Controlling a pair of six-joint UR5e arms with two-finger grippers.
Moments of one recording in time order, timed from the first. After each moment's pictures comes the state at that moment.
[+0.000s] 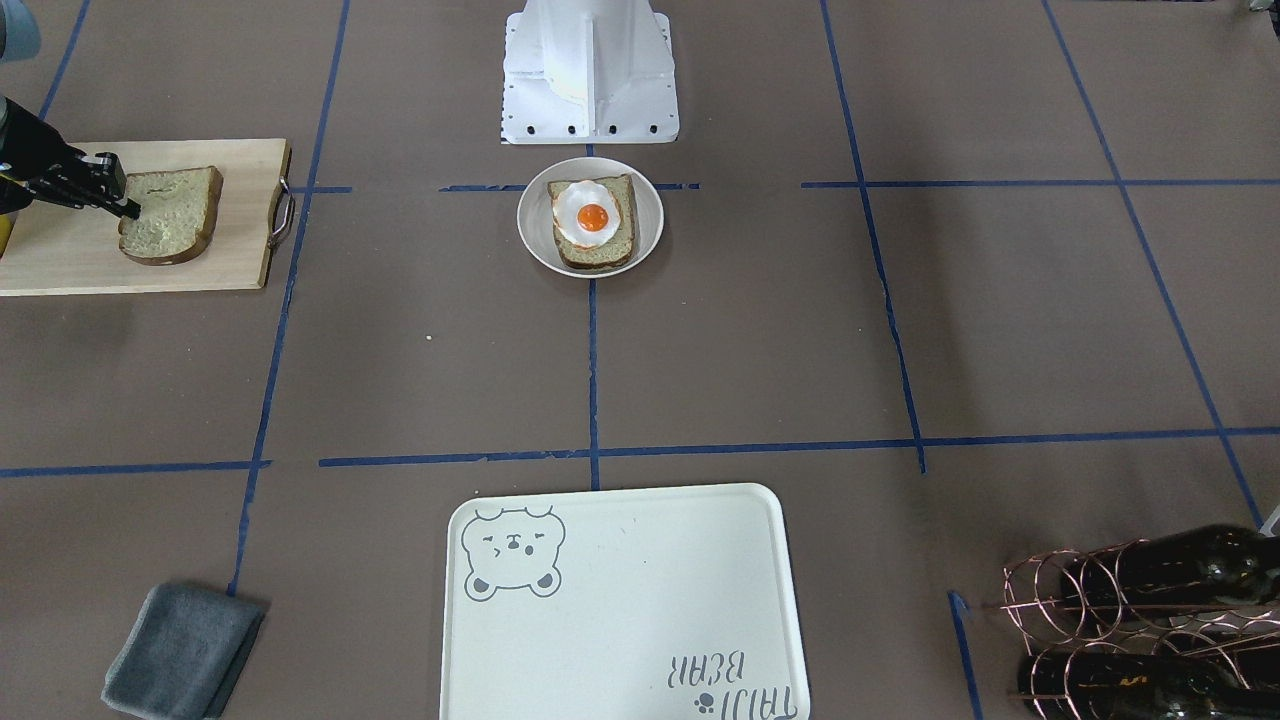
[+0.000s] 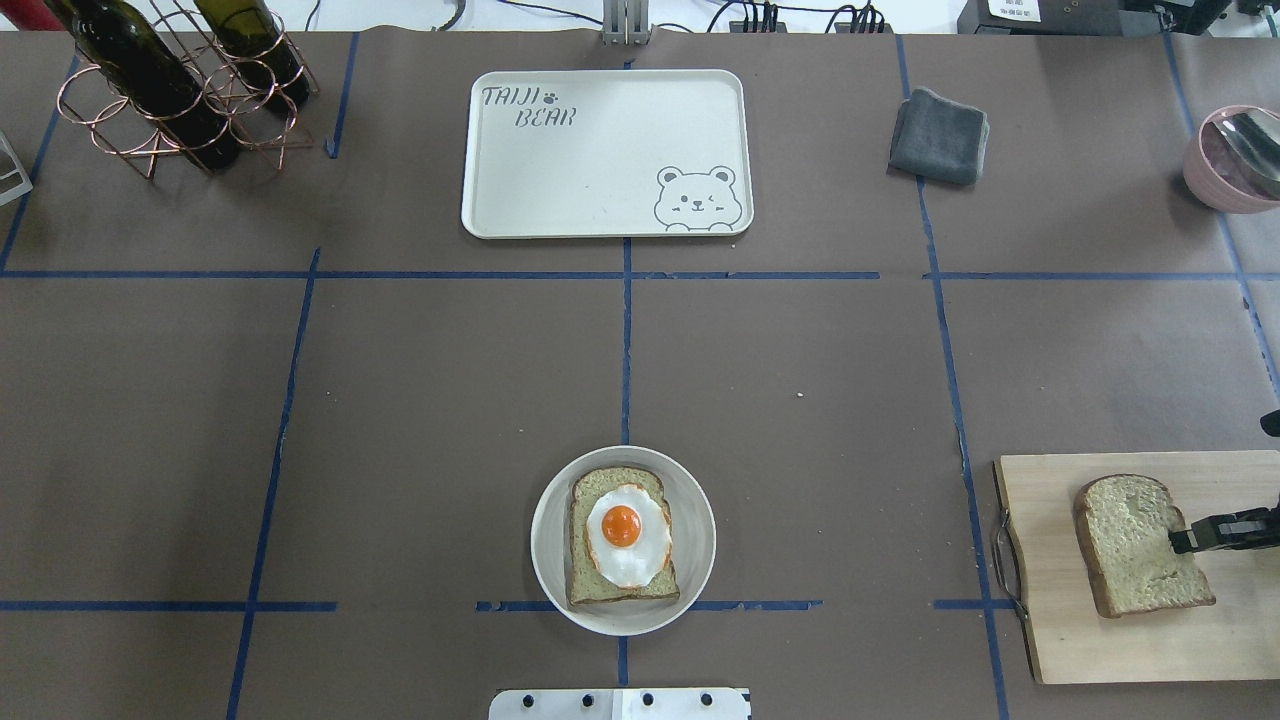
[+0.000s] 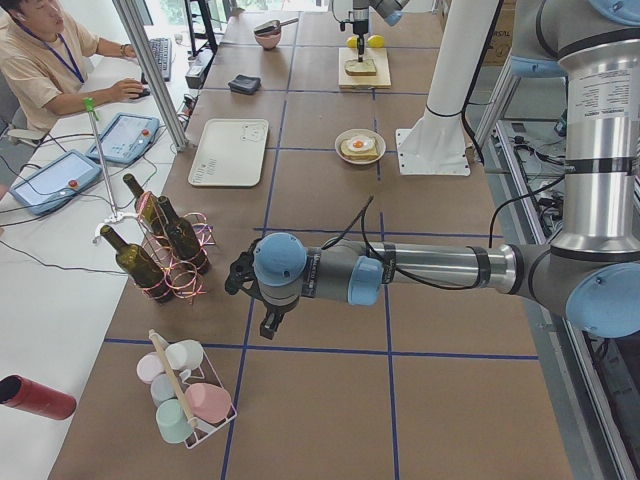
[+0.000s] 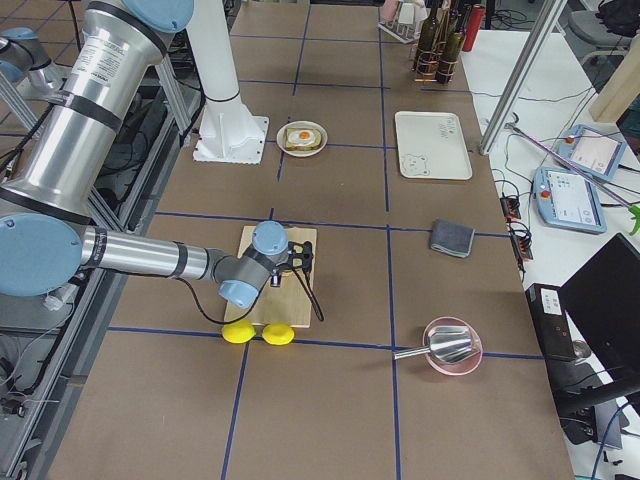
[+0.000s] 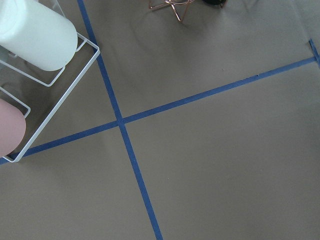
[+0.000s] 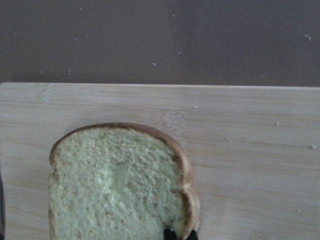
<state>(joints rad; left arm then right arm) -1.62 -1.50 -1.68 -1.69 -2.53 0.25 0.78 -2.01 1.70 -0.39 2.27 1.05</state>
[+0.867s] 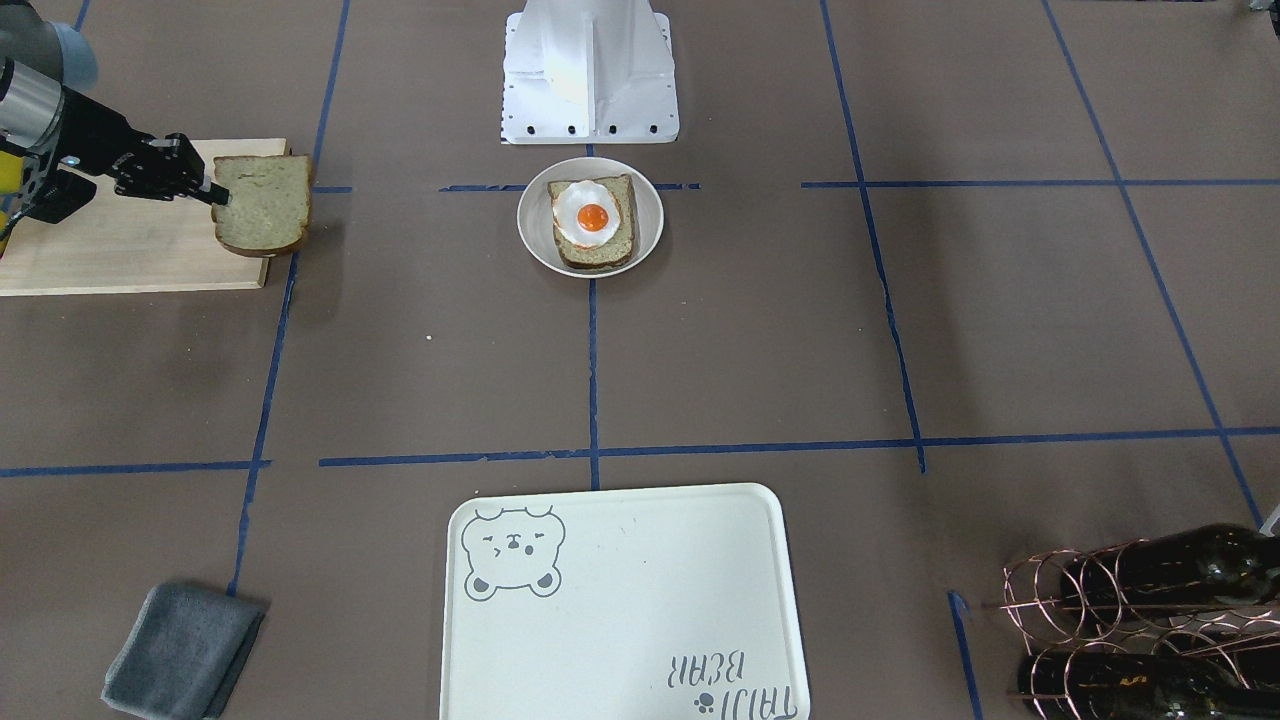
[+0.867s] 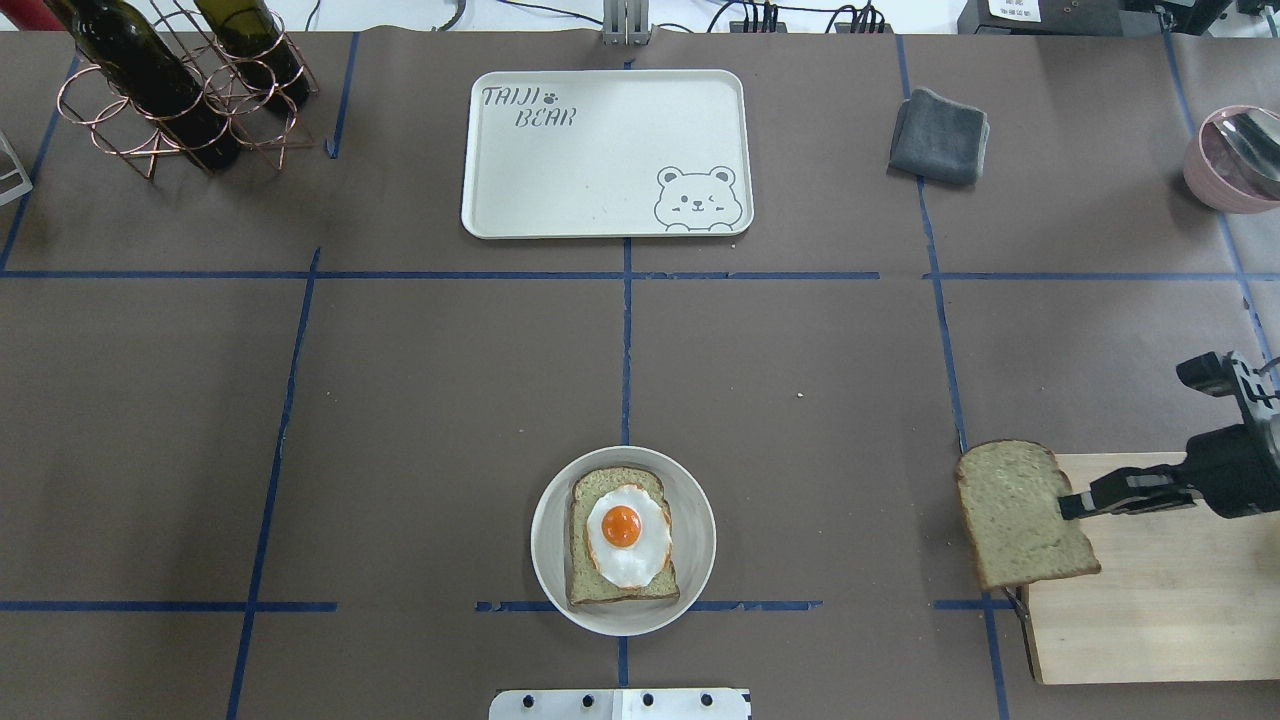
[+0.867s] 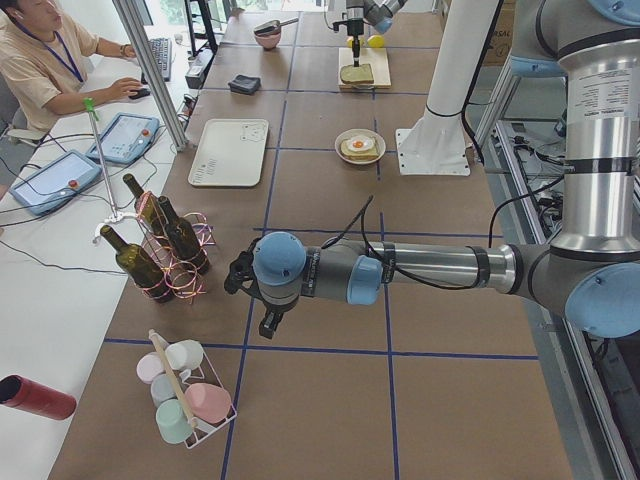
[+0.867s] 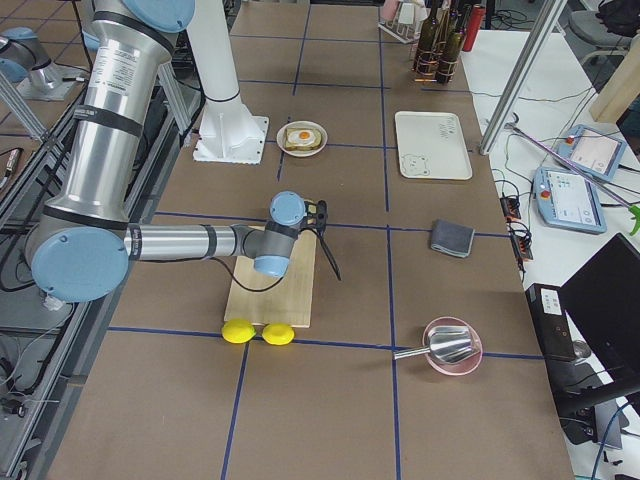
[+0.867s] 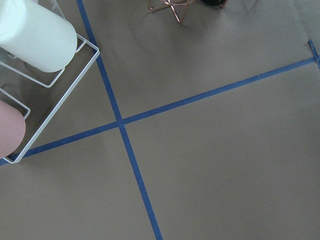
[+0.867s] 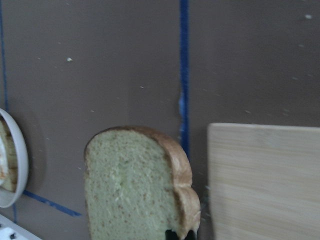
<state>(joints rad) -1.62 -1.50 -1.68 -1.69 -2.53 0.25 0.76 -1.79 1.75 -0.26 2.38 1.38</state>
